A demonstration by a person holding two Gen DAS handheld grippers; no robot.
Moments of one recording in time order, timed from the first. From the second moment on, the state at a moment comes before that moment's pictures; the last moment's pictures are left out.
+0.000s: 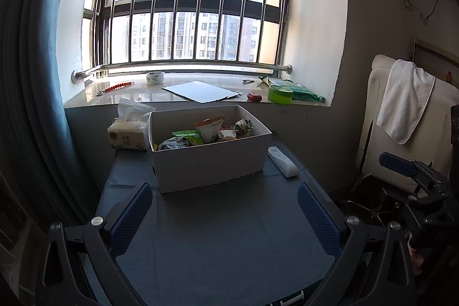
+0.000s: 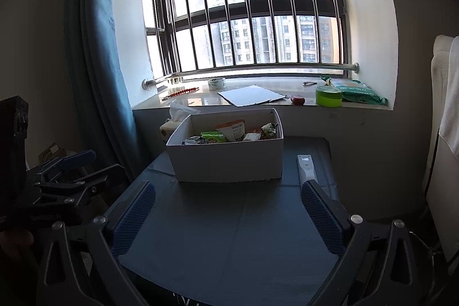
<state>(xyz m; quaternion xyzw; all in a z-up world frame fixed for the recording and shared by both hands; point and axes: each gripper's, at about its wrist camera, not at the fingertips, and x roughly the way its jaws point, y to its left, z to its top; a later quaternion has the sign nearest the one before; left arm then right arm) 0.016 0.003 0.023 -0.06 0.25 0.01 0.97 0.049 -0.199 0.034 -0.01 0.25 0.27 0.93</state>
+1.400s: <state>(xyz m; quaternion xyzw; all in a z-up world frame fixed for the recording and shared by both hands) 0.016 0.002 0.019 -0.05 0.26 0.00 0.96 0.049 -0.200 0.032 -0.01 0.26 0.27 0.93</state>
